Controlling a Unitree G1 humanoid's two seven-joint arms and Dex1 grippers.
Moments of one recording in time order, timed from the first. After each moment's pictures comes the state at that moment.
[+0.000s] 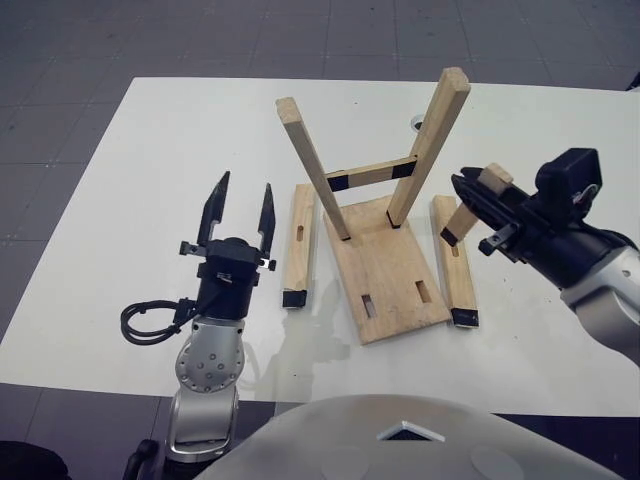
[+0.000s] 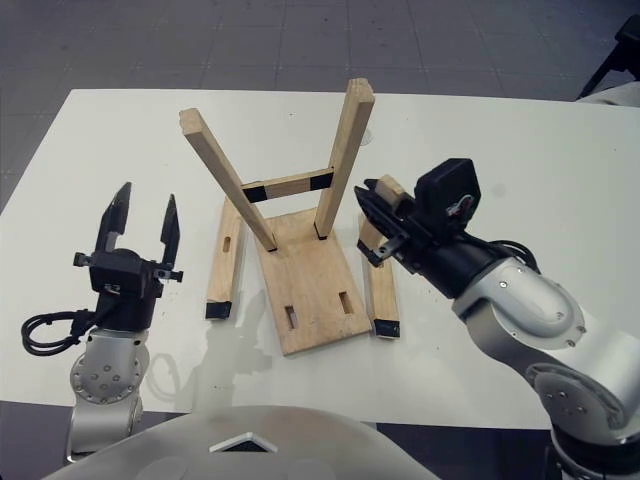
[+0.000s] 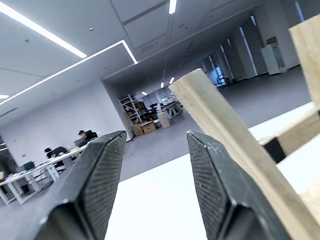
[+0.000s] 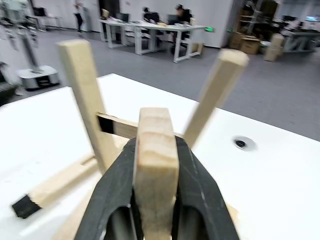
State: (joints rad) left arm 0.47 0.16 -0.08 -0.68 0.27 -0.13 -0.03; right arm 0.06 -0.81 -0.15 -0.94 1.08 0.77 -0.10
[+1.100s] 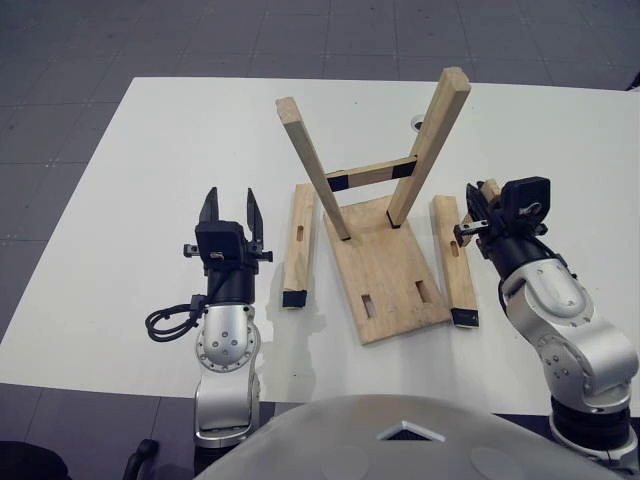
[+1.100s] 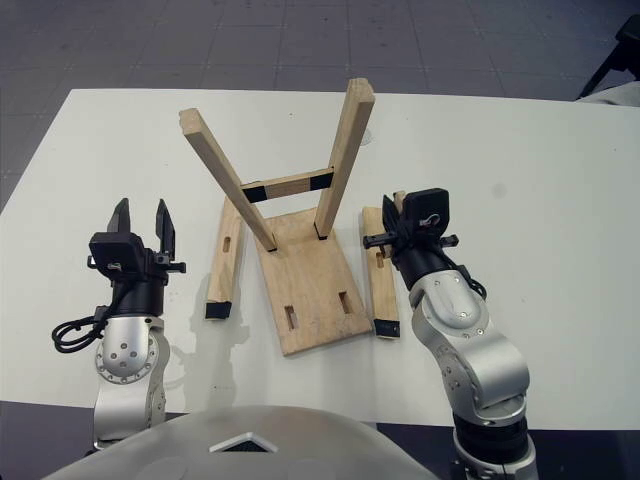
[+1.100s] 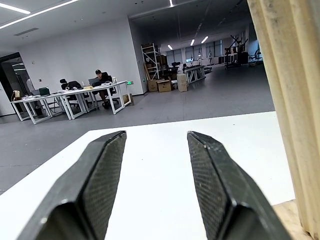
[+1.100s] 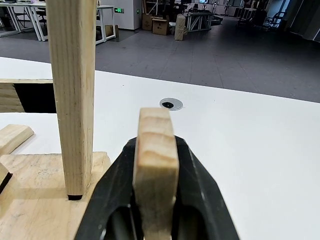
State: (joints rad) left arm 0.42 -0.01 -0.09 -0.63 0.22 0.12 0.04; right arm 0.11 -0.37 0.09 -0.75 0.39 0.77 -0.15
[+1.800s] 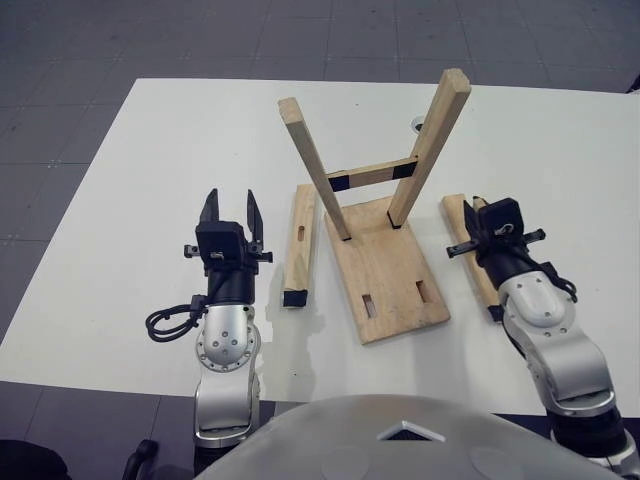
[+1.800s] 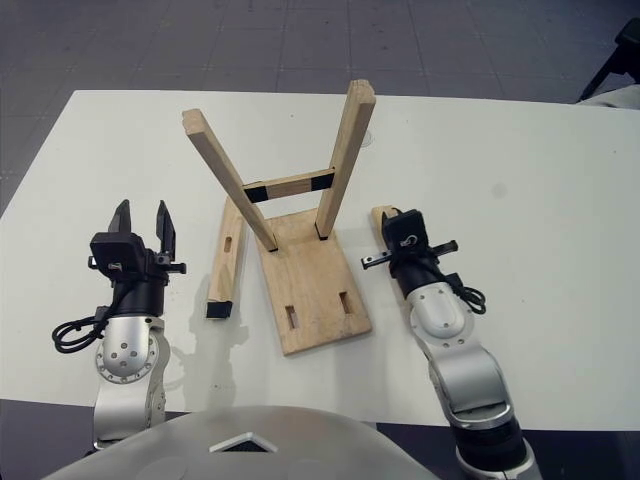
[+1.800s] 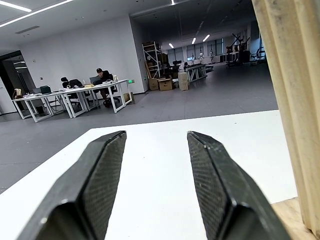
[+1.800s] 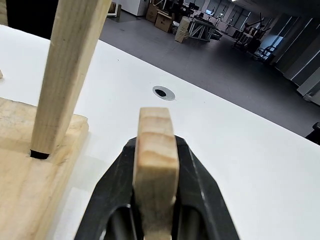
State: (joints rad) left arm 0.42 -0.01 -0.09 -0.63 0.22 0.13 0.04; right arm 0.17 -0.45 0.15 -0.63 0.04 0.63 0.00
